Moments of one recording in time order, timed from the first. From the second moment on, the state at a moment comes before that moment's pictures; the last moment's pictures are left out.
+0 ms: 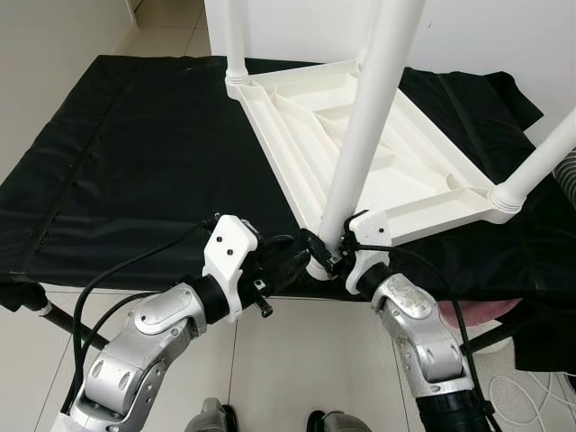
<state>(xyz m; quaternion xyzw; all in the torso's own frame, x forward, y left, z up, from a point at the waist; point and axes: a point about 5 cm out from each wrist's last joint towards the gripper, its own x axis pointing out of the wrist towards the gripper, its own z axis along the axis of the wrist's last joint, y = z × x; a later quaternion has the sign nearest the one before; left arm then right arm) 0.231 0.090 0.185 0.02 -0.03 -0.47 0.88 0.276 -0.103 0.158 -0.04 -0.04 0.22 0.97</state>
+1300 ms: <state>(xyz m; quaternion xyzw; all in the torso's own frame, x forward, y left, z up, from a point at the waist) 0.234 0.088 0.188 0.01 -0.04 -0.46 0.88 0.312 -0.117 0.170 -0.14 -0.04 0.52 0.84</state>
